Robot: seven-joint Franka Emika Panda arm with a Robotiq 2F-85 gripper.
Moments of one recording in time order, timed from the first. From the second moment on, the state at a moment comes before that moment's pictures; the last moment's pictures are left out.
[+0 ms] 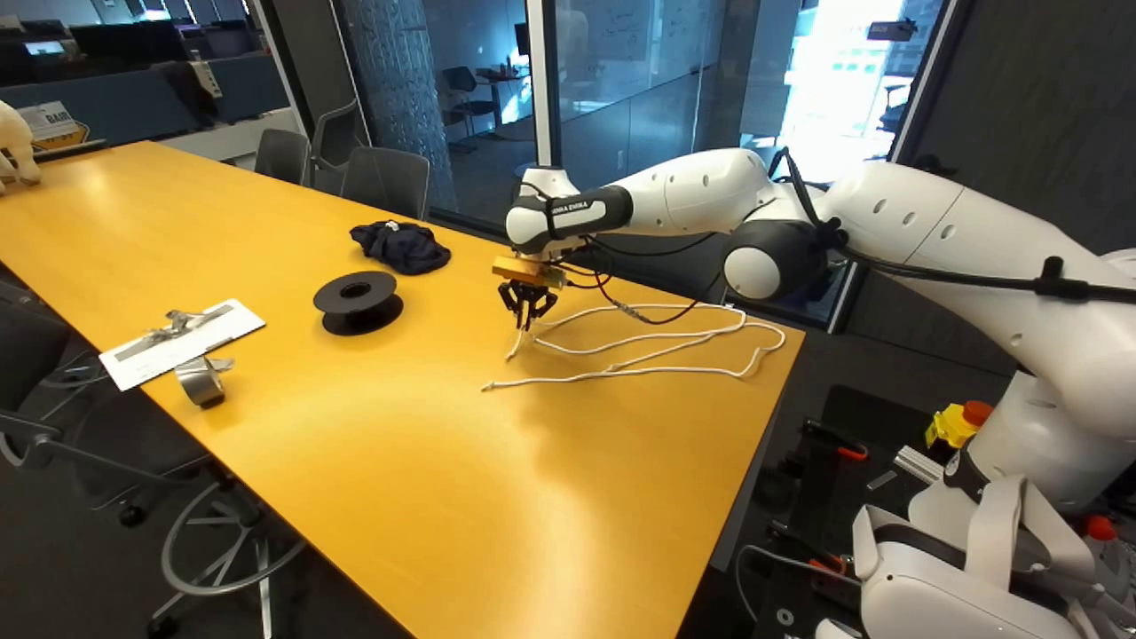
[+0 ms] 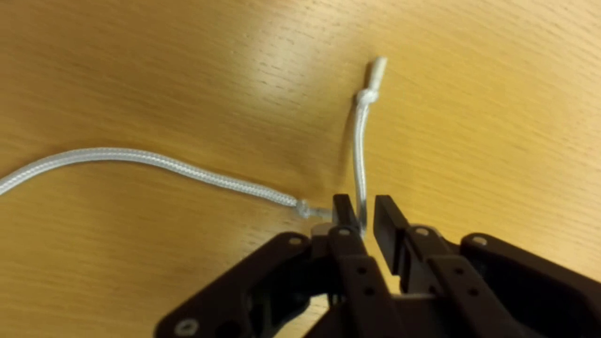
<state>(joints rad) -0.09 1.30 -0.05 -0.66 0.28 2.04 0.90</state>
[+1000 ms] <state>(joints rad) -0.15 1.20 -0.14 -0.67 0.20 1.77 0.88</state>
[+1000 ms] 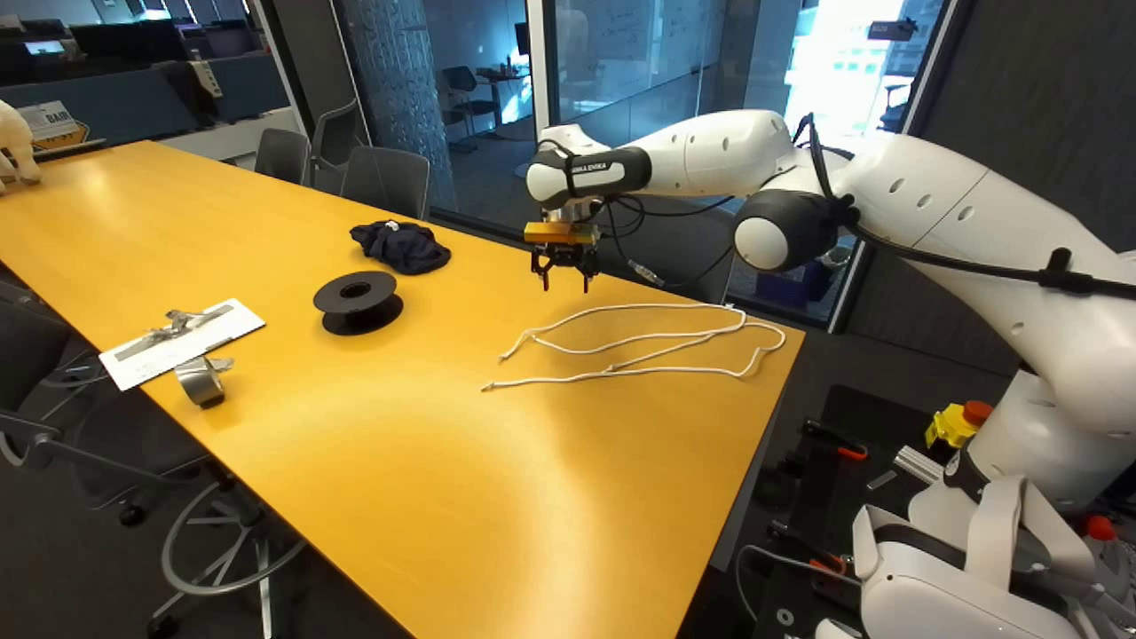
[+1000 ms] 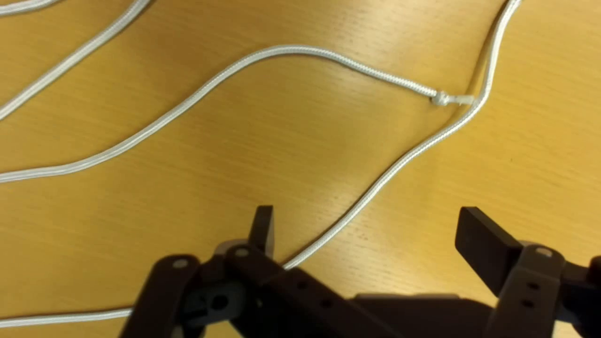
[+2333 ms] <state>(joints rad) -0.18 0.76 -0.19 -1.52 0.20 2.12 0.65</state>
